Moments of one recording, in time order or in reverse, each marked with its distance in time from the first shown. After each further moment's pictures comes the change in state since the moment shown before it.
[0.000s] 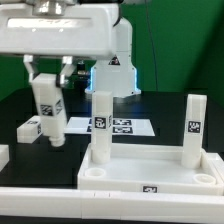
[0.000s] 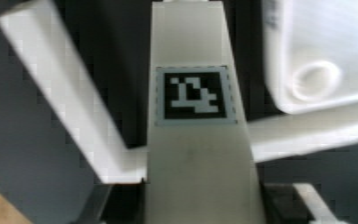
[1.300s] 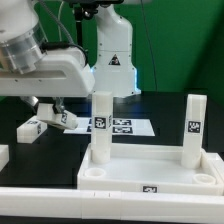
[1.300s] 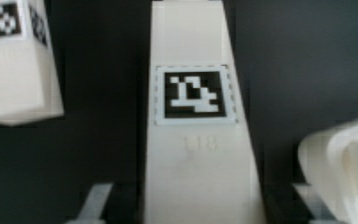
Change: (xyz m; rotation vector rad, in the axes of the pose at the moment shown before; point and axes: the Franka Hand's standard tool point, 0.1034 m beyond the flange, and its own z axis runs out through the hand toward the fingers) arm -0.088 0.061 0.047 0.049 -0.719 0.069
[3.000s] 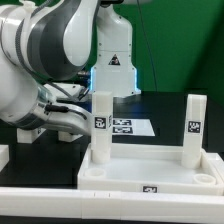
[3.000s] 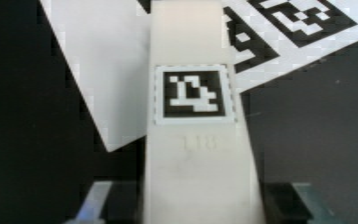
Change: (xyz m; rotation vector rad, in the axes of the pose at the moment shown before) arm -0.059 0.015 0.100 0.088 -0.539 0.147
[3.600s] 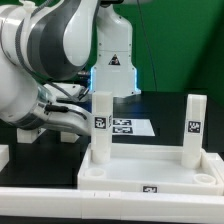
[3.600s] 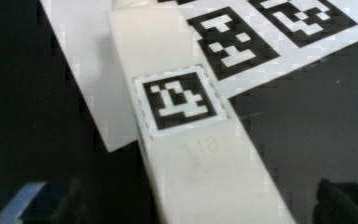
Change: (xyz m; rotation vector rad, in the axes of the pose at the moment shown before) arm 0.000 0.000 0.000 0.000 0.000 0.000
